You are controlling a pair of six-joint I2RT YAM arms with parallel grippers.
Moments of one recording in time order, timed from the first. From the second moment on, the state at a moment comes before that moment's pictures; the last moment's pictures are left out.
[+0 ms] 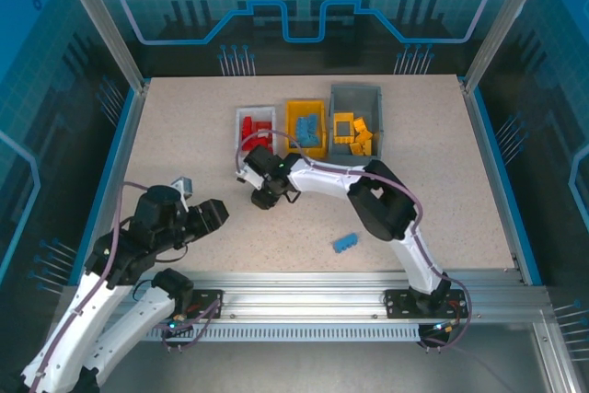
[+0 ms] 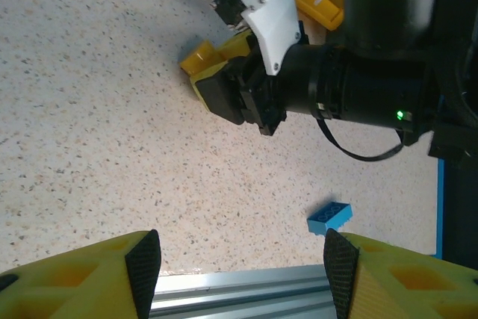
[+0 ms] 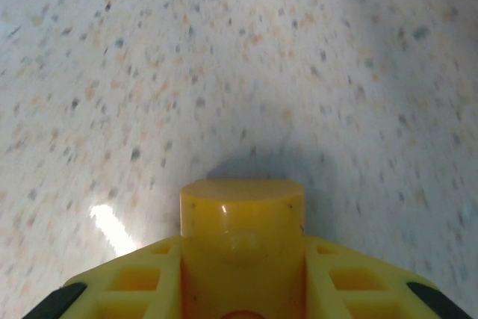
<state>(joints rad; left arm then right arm) -0.43 0.54 0.80 -1.01 0.13 -0.90 0.91 2.16 1.61 -0.58 -0.04 -0.09</state>
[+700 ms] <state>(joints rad) -0.89 1.32 1.12 -0.53 0.08 -0.78 0.40 1.77 1.42 -0.66 0.11 0.27</state>
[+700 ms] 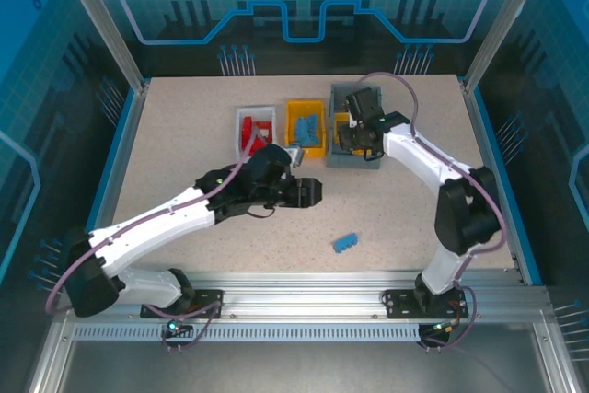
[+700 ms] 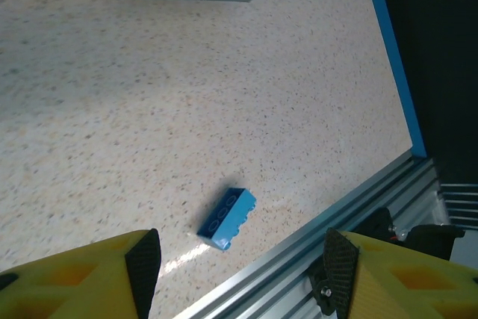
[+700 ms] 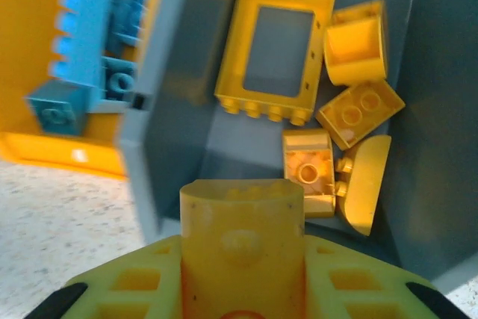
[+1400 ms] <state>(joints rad) -1.10 1.41 1.16 -0.49 -0.17 -0.68 0.35 2.03 1.57 -0.77 0.11 0.34</state>
